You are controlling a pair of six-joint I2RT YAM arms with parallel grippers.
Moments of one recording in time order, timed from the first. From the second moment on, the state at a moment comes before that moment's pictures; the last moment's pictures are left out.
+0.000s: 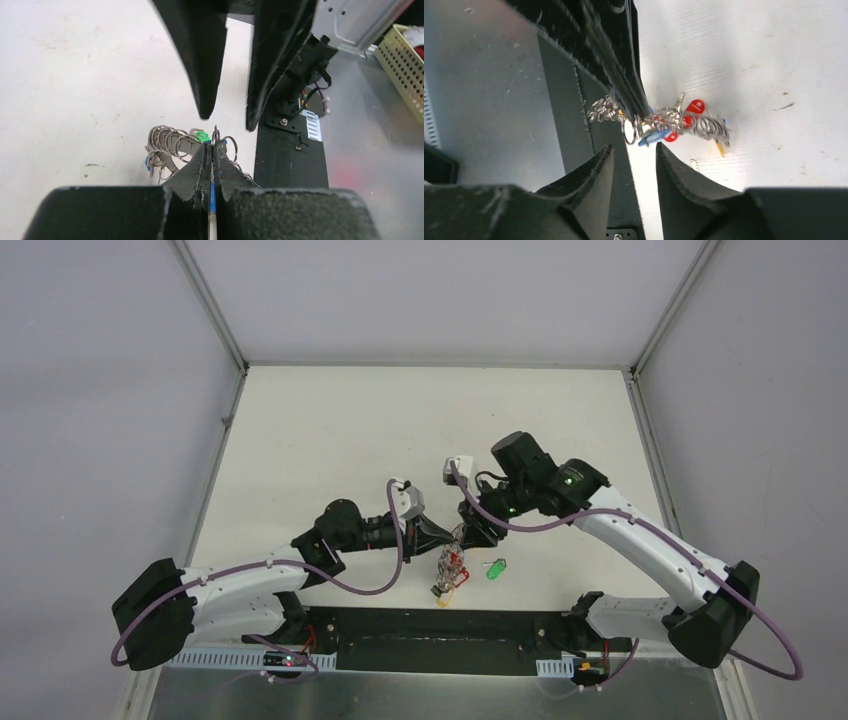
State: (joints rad) left arm -0.95 1.04 0.42 0.67 0.47 -0.16; right arm 0.80 1.24 1.18 -0.94 -0.61 -0.28
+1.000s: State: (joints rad) left arm -0.95 0.90 0.25 1.10 0.40 -0.19; right arm 0.73 0.97 0.94 -0.40 -0.82 -0.16
